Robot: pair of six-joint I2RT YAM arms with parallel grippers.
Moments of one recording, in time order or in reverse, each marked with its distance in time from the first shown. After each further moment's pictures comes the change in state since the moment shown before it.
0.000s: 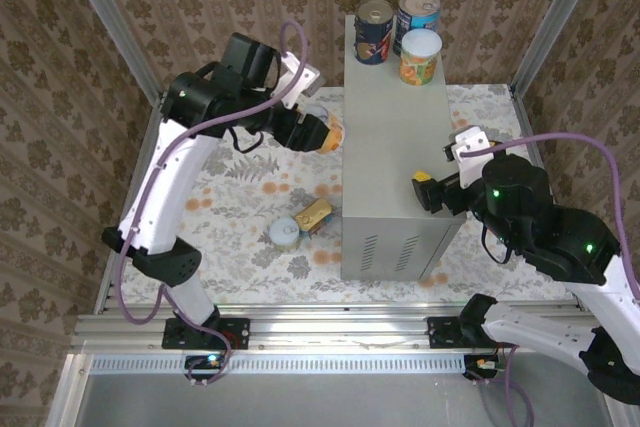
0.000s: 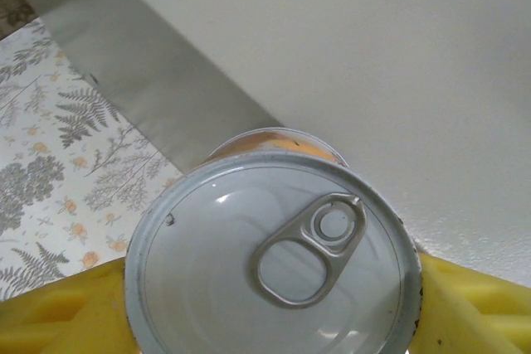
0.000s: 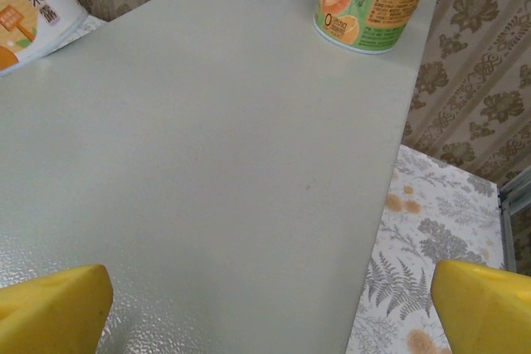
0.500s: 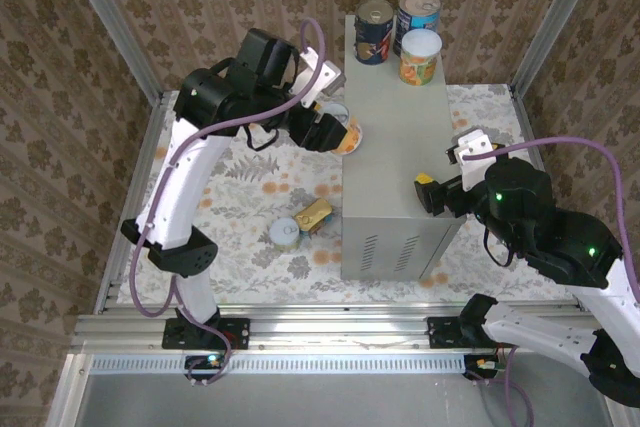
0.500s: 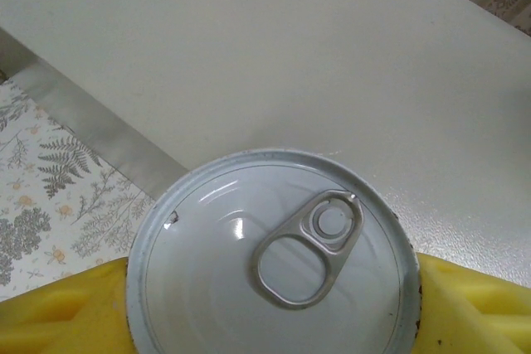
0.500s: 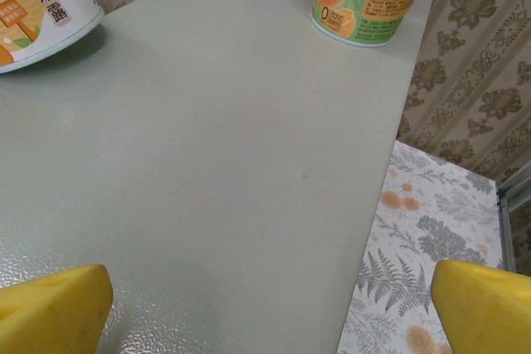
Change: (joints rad) left arm -0.084 0.107 0.206 -0.043 -0.011 0.027; right arm -0.002 -0.018 -0.020 0.000 0.000 0.000
